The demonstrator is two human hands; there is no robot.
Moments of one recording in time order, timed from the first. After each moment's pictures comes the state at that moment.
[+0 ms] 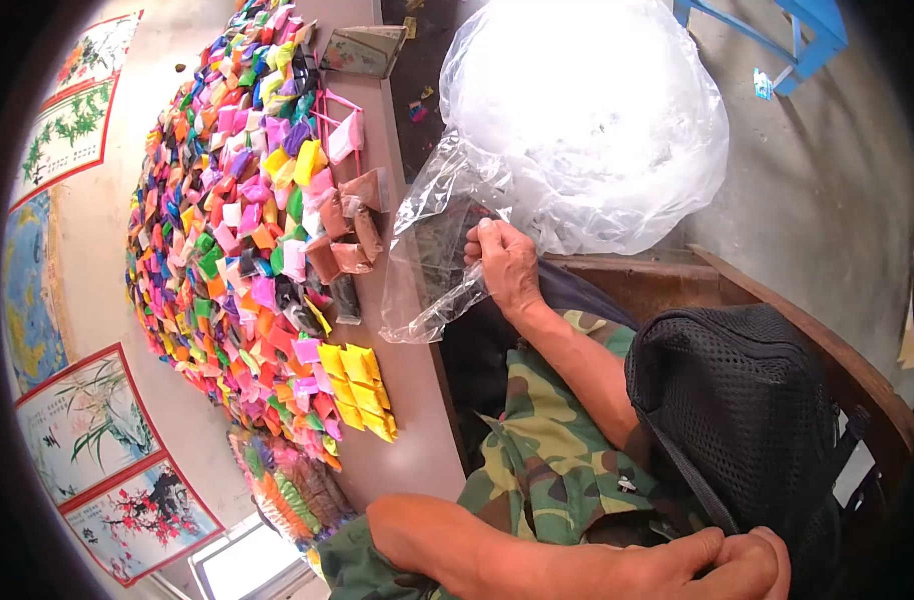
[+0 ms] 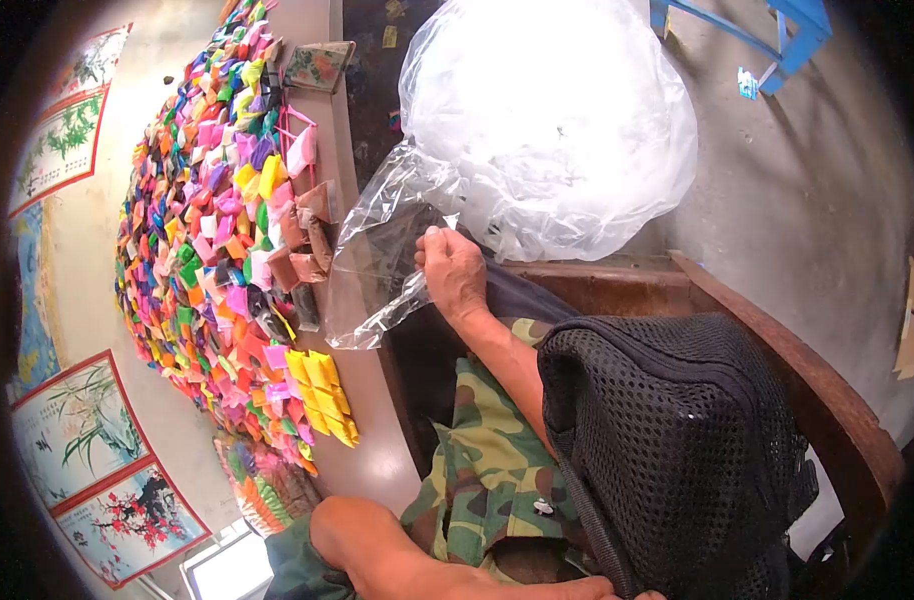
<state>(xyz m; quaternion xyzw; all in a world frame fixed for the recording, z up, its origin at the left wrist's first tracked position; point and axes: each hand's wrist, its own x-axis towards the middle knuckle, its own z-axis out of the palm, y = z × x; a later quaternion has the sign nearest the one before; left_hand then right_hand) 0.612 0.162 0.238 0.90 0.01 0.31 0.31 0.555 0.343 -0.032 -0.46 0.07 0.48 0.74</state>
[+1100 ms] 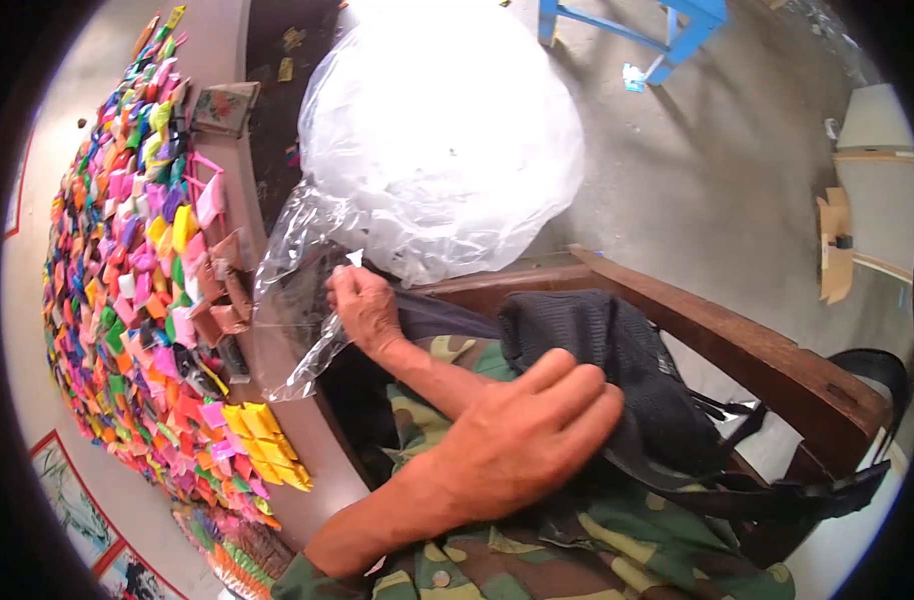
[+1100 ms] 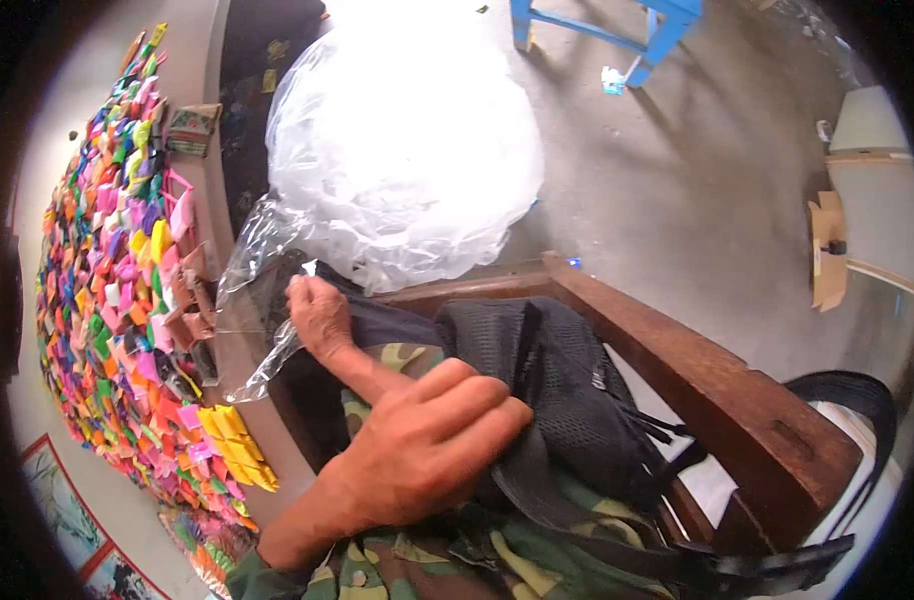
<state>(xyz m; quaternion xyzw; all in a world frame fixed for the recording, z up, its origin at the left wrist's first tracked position) 0.621 0.231 0.170 0.90 -0.08 -0.03 0.43 0.539 0.353 -0.043 -0.53 0.01 0.44 0.73</state>
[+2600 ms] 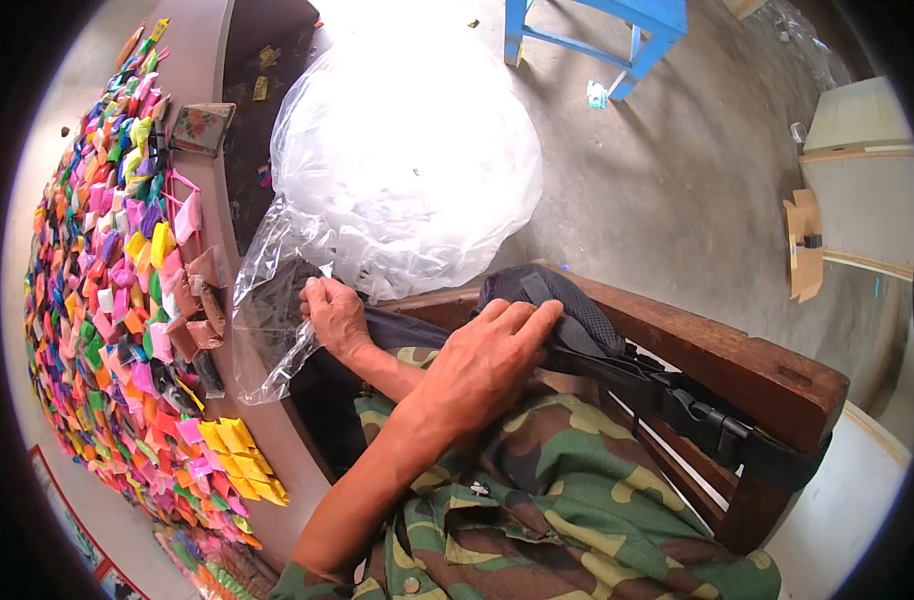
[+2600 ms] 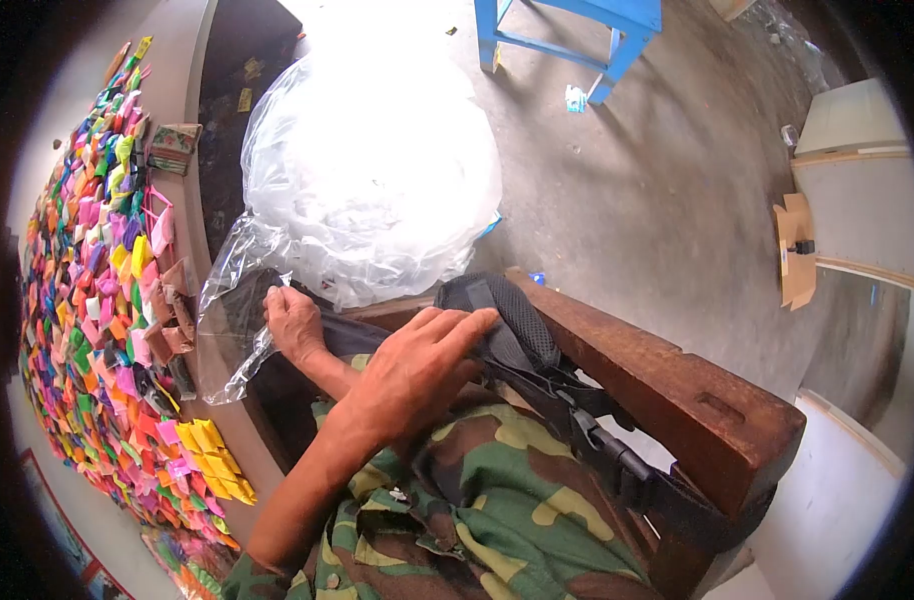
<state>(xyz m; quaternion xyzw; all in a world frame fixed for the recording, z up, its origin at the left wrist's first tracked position) 0.632 0.230 0.095 0.91 0.02 -0.12 0.40 0.552 0.345 -0.035 -0.54 0.01 0.44 0.72</state>
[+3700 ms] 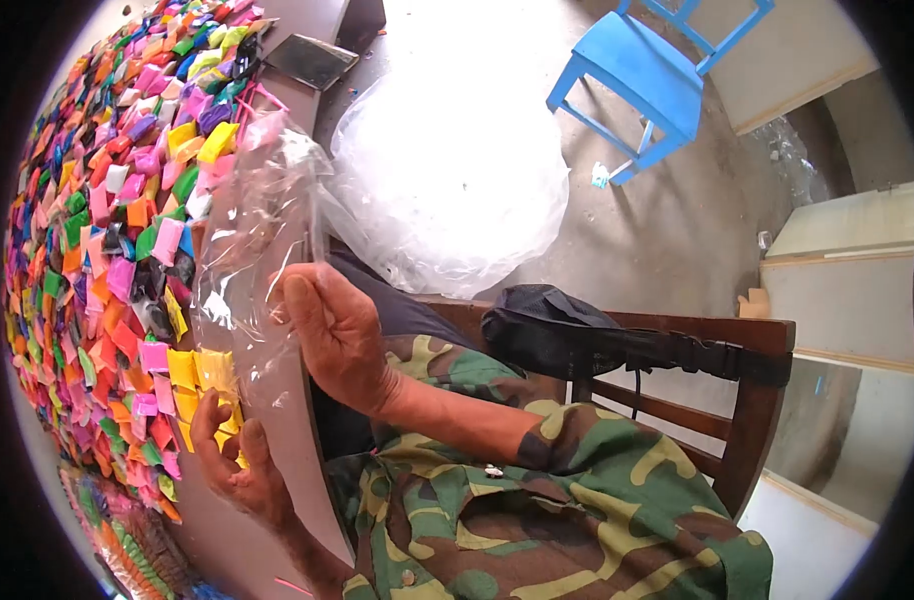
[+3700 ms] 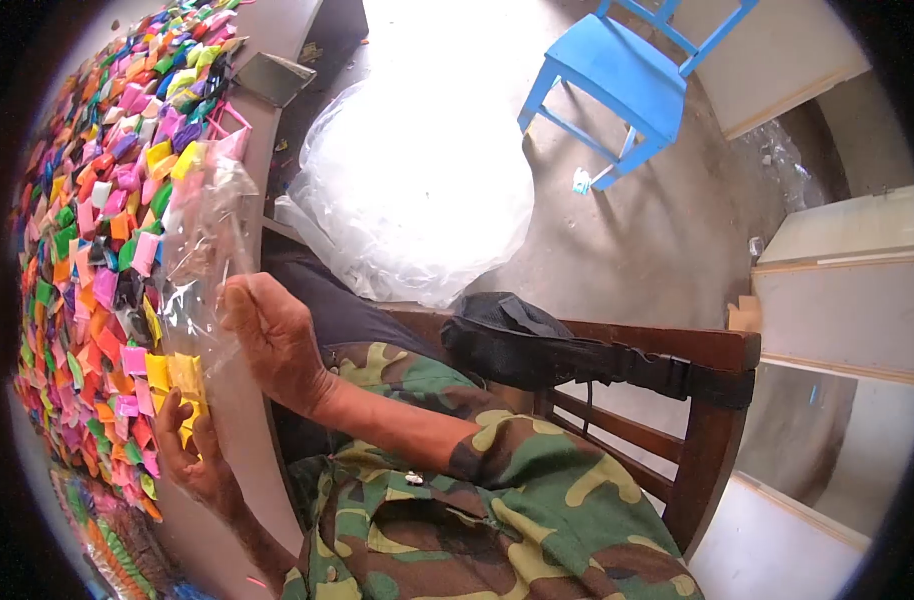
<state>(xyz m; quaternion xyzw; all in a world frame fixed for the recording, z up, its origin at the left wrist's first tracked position) 0.353 0.268 0.170 0.74 0.56 0.32 0.16 0.537 0.293 0.109 -0.40 -0.28 0.33 0.81</state>
